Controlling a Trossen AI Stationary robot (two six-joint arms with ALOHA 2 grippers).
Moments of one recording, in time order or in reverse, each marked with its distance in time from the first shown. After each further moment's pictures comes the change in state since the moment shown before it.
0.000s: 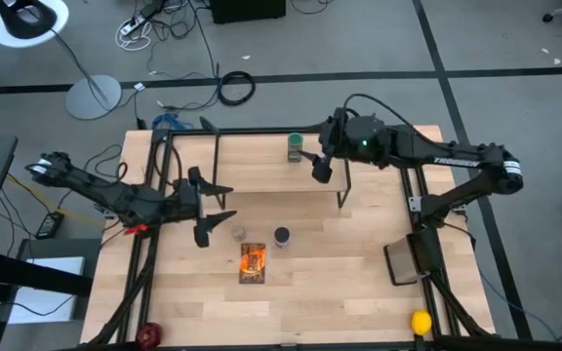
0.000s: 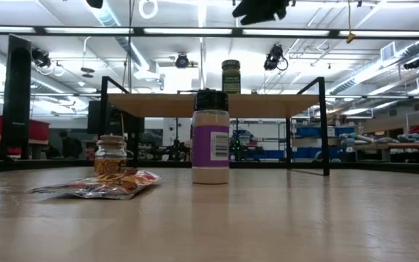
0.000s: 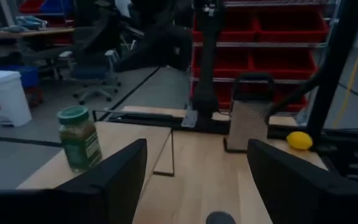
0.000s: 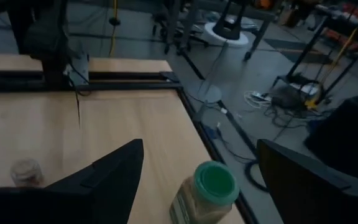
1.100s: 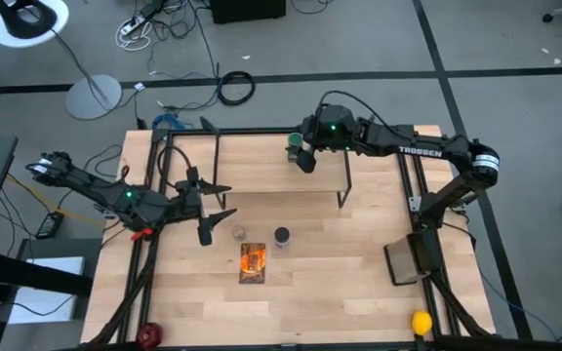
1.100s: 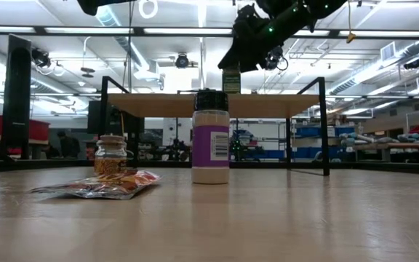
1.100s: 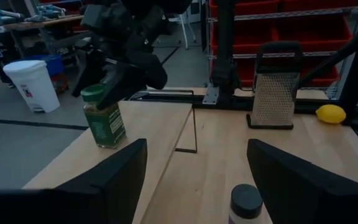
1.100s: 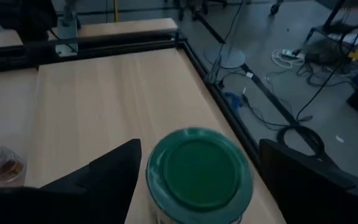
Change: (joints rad) left arm -0.007 0.002 0.000 -0.113 -0.076 0.000; right arm -0.215 0.212 -0.054 0.136 -0.258 0.057
